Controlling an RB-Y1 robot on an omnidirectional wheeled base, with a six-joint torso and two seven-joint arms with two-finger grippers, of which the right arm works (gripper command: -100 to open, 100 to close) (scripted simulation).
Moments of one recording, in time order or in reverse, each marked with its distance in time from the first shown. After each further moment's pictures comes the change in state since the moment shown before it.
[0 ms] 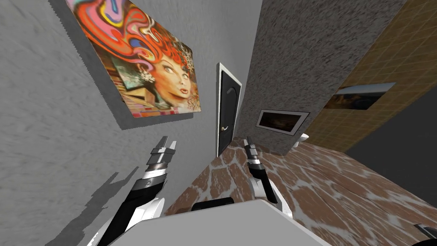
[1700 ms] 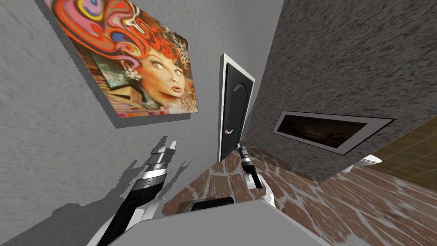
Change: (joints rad) arm -0.211 -0.048 0.012 0.434 0.014 -0.043 -0.080
